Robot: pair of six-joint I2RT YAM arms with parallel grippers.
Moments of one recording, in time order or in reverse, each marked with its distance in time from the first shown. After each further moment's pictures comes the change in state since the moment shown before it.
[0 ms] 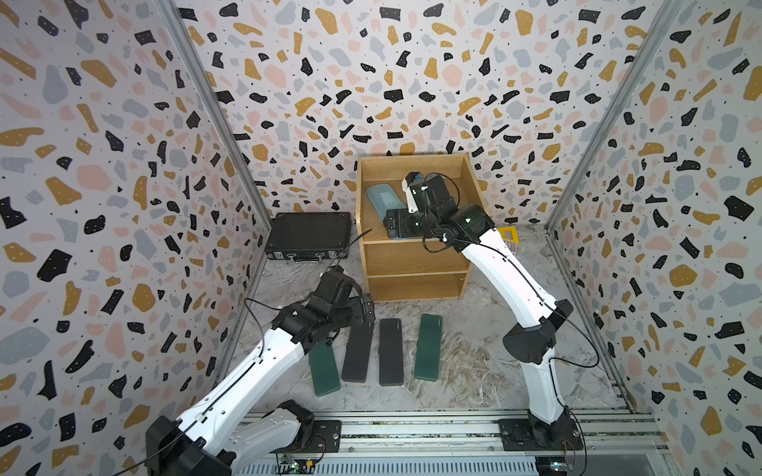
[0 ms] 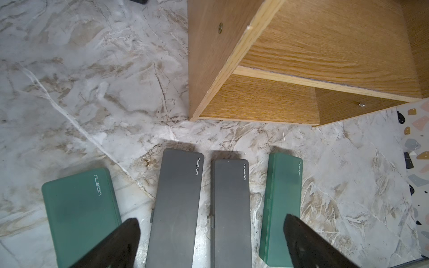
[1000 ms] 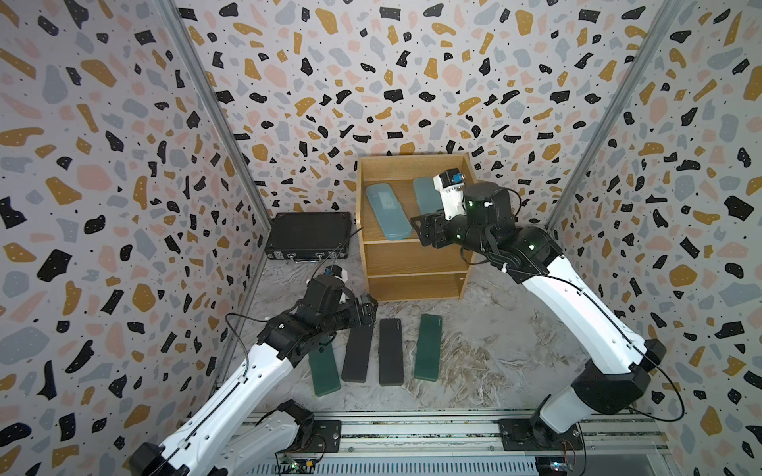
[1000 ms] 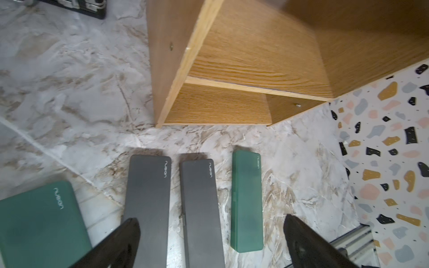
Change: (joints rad) left arm 0.002 -0.116 -0.027 0.080 0.143 0.008; right arm 0.000 -0.585 -0.683 0.293 0.030 -0.187
